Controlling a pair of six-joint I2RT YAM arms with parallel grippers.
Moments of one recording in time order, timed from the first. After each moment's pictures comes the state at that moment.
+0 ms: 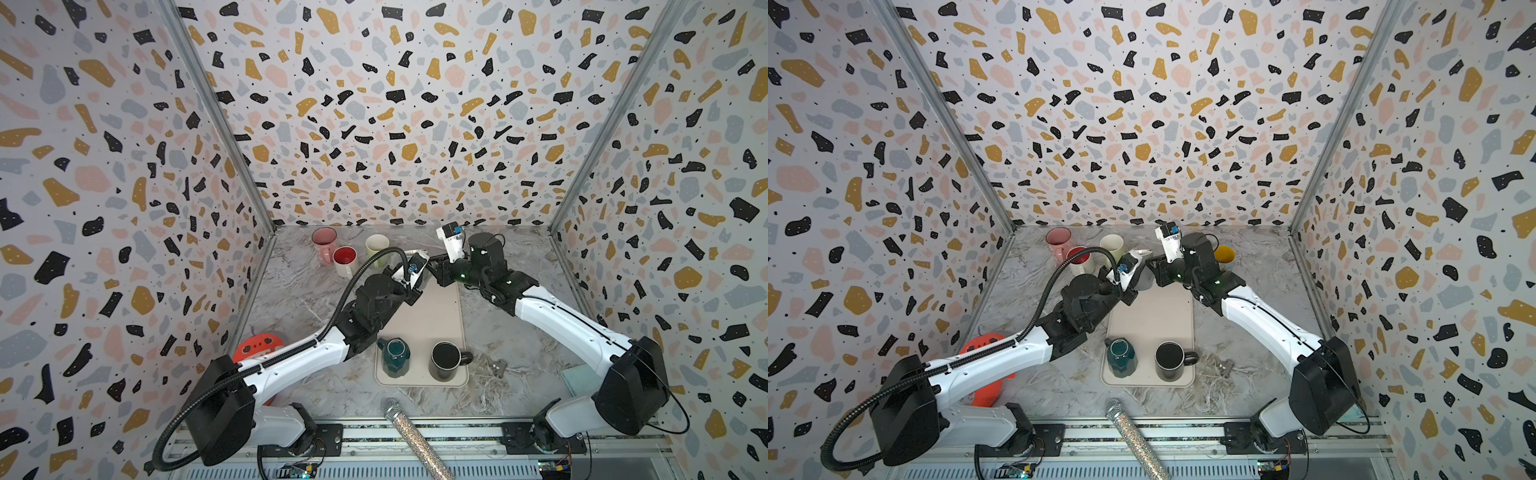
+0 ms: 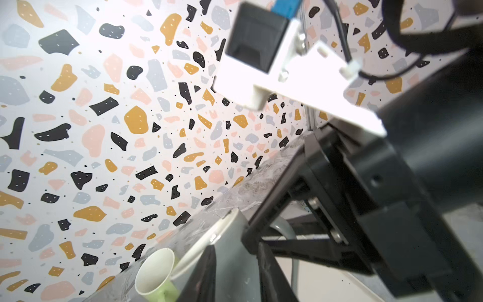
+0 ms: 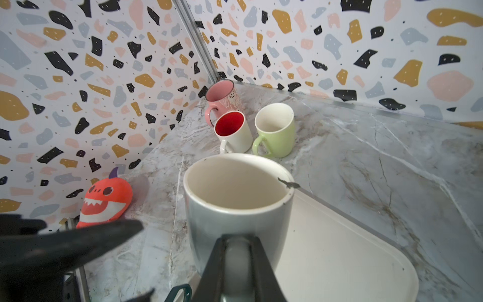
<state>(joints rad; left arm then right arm) -0.82 1.31 0.87 0.39 -0.24 0.30 0.61 1.46 1.20 -0.14 -0.29 0.25</state>
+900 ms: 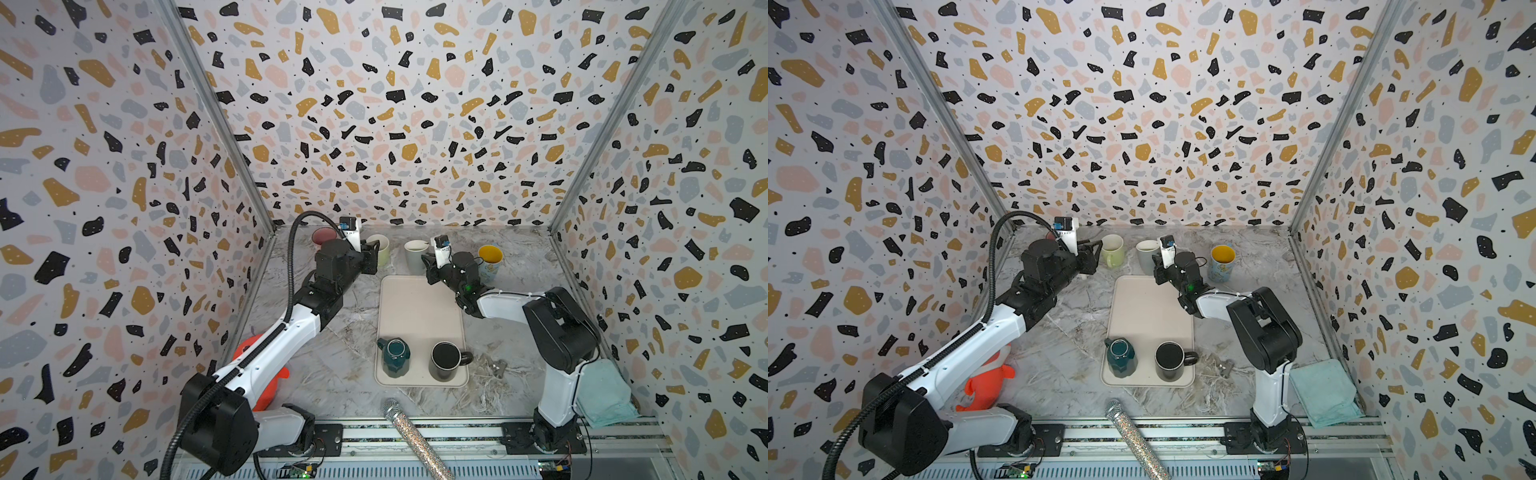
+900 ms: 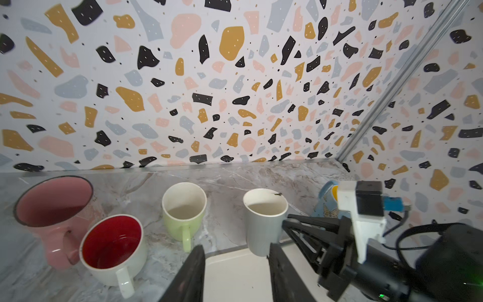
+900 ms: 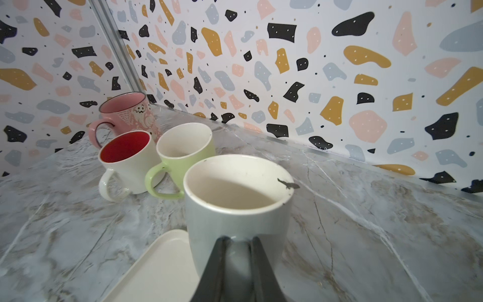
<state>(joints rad) -0.40 1.29 1.02 0.05 0.06 -0.29 0.54 1.95 1.08 0.70 -0.06 0.06</state>
